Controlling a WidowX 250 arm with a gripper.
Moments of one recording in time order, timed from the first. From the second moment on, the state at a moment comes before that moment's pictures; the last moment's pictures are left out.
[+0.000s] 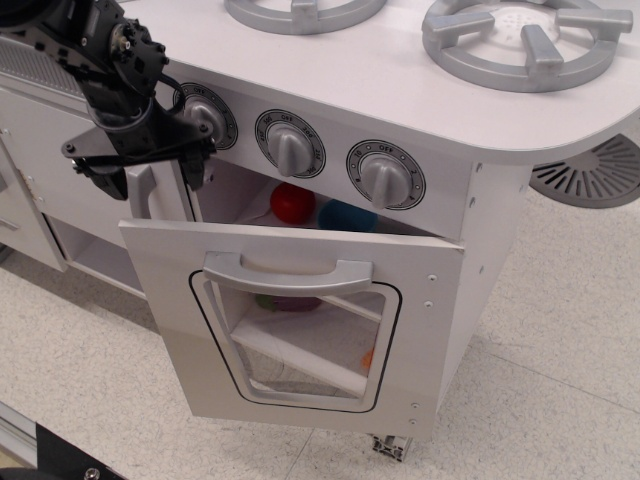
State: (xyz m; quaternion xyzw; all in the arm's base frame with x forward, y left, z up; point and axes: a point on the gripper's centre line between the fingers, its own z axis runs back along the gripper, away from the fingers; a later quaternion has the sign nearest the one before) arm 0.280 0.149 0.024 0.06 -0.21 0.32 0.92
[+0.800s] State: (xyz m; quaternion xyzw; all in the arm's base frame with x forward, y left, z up) arm 0.247 0.101 -0.015 0.06 -0.09 0.33 0.94
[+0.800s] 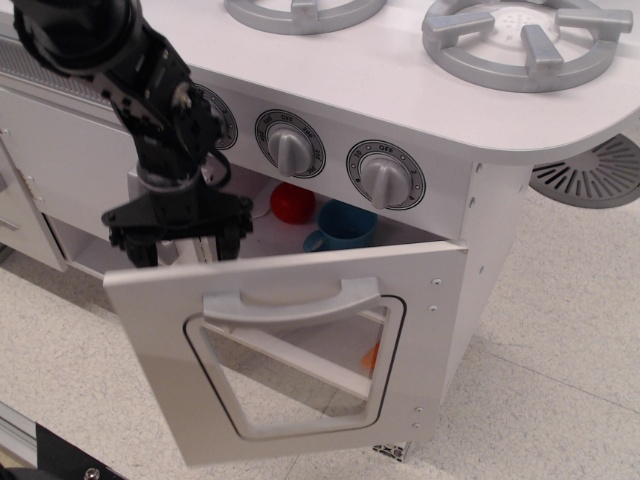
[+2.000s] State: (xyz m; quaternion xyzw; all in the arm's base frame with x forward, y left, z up) arm 0.163 -0.015 -0.011 -0.03 0.03 0.47 0.88
